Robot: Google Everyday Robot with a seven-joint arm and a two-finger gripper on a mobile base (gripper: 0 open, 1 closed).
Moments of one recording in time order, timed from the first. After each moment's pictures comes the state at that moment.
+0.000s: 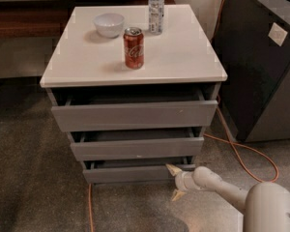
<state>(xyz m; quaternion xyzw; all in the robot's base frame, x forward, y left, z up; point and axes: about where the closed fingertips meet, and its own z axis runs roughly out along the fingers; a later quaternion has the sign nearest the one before) 0.613 -0.157 0.184 -0.72 0.60 0.05 0.33</state>
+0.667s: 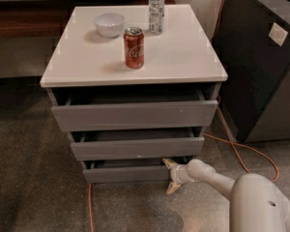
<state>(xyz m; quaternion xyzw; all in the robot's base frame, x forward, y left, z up) 0.650 -0.144 0.183 -0.73 0.60 0.04 0.32</state>
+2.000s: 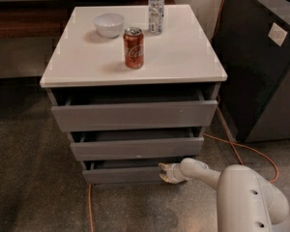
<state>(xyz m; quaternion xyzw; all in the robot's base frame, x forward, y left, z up) 0.661 -0.128 0.170 -0.74 0.60 0.02 0.29</state>
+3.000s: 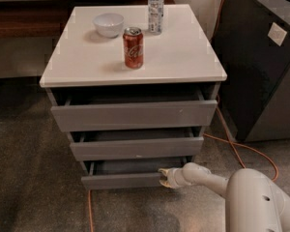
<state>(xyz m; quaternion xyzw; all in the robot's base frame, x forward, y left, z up) 0.635 -0.126 0.173 -0.74 0.60 0.04 0.30</state>
